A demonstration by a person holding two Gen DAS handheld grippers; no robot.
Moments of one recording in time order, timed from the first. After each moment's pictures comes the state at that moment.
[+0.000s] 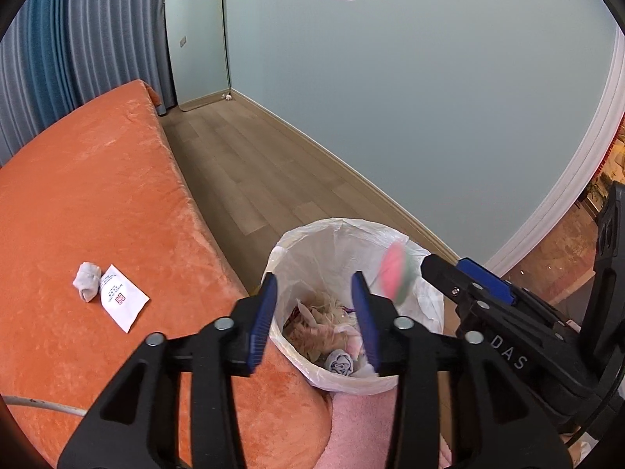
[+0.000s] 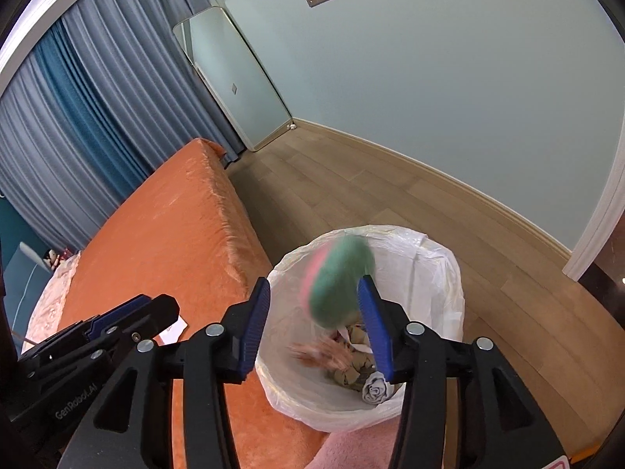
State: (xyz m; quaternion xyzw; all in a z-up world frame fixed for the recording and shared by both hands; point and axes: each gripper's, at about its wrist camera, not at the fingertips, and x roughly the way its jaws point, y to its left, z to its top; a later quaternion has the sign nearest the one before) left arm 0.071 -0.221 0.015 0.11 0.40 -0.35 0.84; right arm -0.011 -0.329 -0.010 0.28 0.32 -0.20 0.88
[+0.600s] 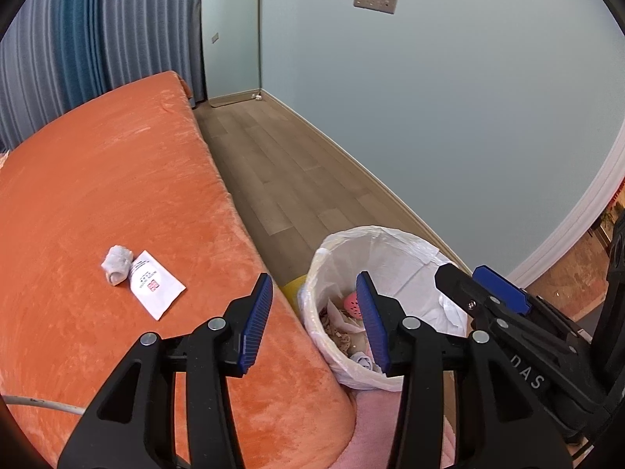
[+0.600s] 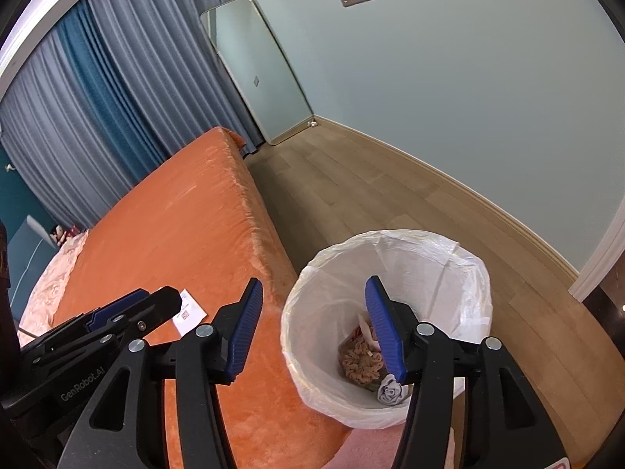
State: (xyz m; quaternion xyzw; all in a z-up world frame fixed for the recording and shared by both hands) left arm 0.088 -0.175 0.026 0.08 0.41 -0.31 0.86; right arm 0.013 -0.292 0.001 0.25 0.33 -0.16 0.90
